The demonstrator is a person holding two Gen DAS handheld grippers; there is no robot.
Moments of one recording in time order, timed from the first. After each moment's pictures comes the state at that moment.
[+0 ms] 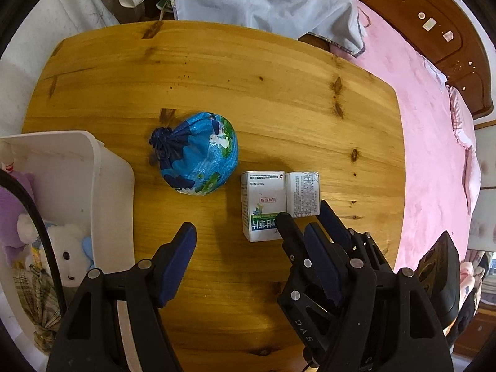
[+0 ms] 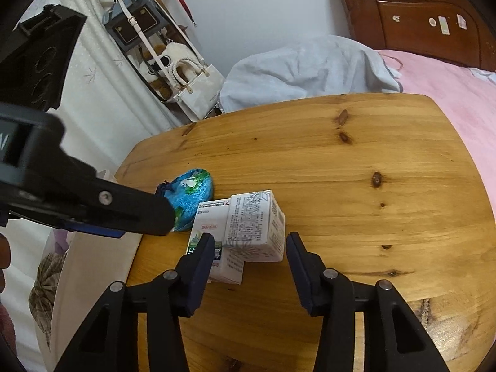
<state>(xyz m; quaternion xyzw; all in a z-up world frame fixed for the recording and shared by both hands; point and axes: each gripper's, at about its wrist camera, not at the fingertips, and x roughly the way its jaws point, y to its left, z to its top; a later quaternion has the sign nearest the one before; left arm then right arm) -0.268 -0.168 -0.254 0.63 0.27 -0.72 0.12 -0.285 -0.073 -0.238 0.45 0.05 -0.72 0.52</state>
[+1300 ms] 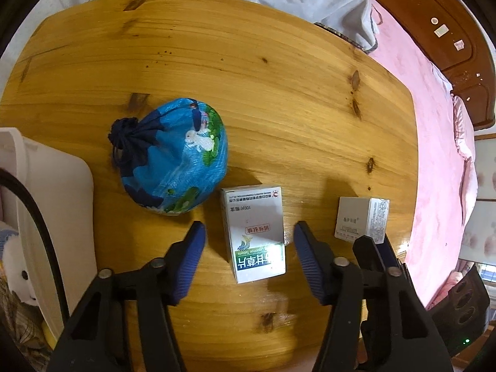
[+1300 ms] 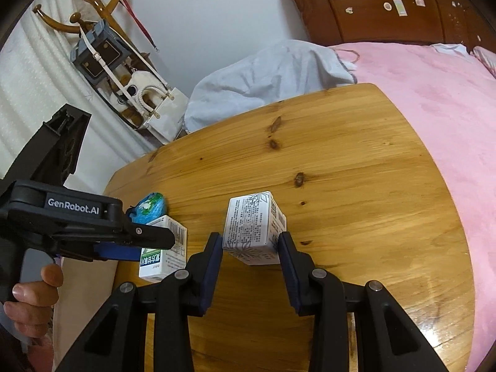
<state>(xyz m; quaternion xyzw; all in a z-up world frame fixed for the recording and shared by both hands) -0.280 -0.170 -0.297 0.64 0.29 -0.70 0.11 -0.327 -0.025 -0.241 0.47 -0.01 -0.75 0.46</state>
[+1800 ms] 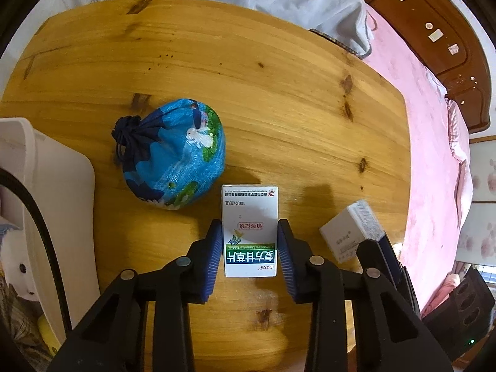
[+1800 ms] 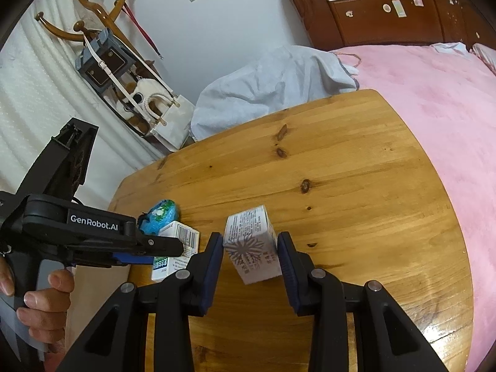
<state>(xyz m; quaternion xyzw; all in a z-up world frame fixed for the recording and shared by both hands) -0.274 -0.169 -0.289 0.62 0.30 -0.72 0.10 -0.322 -0.021 -0.227 0.46 -0.03 -0.75 0.47</state>
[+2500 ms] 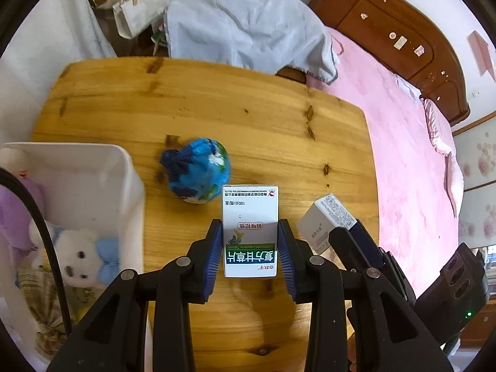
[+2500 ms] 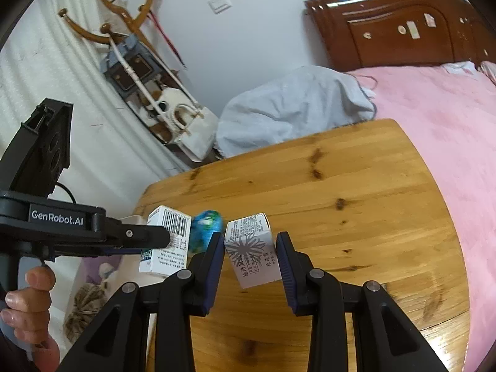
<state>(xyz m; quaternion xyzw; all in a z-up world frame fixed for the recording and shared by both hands) -0.234 -0.176 -0.208 0.56 0.26 -0.78 0.09 -0.283 -0.025 -0.176 0.43 -0.03 -0.75 0.50</state>
